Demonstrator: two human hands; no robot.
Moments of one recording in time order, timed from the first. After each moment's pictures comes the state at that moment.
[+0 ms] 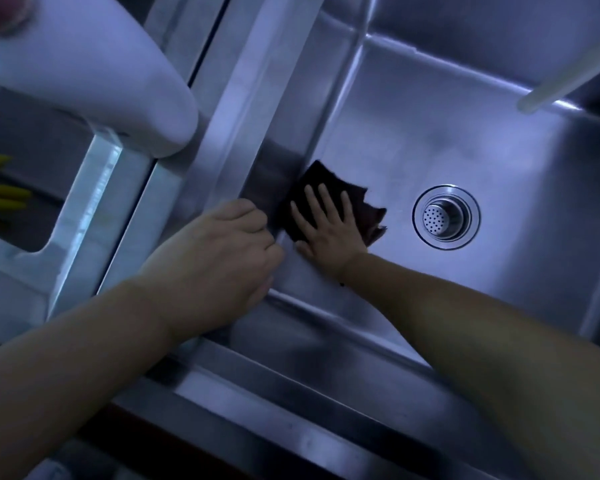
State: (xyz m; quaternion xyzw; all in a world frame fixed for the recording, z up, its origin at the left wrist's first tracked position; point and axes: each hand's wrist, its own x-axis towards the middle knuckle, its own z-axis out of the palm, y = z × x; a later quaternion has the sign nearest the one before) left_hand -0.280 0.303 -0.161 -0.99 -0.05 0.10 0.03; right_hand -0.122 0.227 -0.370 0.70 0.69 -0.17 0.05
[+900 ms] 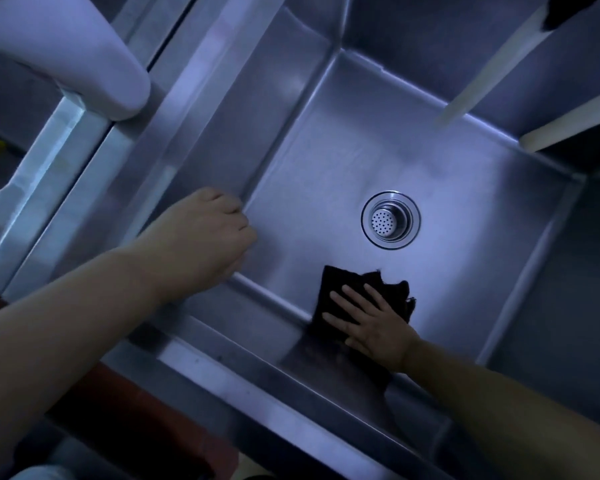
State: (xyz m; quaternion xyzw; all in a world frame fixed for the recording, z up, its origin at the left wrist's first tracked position) left_hand -0.243 0.258 -0.152 -0.99 -0.10 0.13 0.01; right_hand -0.020 0.009 -0.346 0.52 0.84 -0.15 0.06
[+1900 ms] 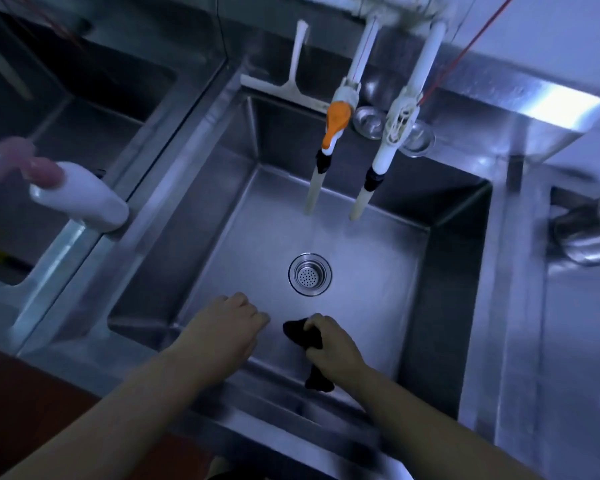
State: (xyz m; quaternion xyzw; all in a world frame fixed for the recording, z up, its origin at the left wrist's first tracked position) left_hand -0.171 0.145 -0.071 -0.99 -0.12 0.08 -0.07; right_hand -0.007 0.006 -0.177 0.77 0.41 -0.45 -0.18
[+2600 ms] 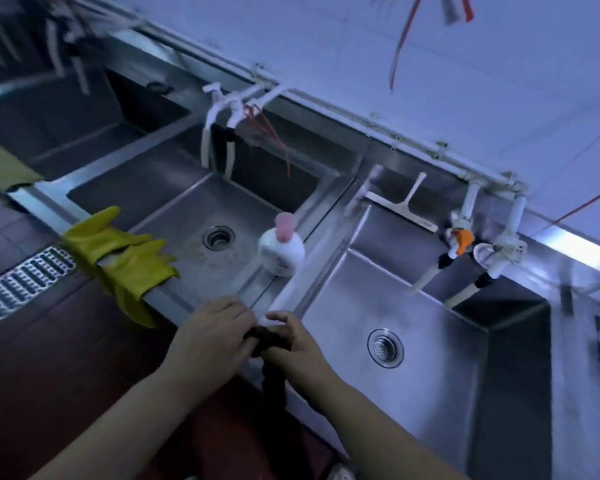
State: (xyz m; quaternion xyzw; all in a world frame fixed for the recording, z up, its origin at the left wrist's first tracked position) left_hand -0.428 0.218 0.042 -0.93 -0.33 -0.16 -0.08; right_hand -0.276 0.152 0.012 0.60 0.36 -0.58 -0.42
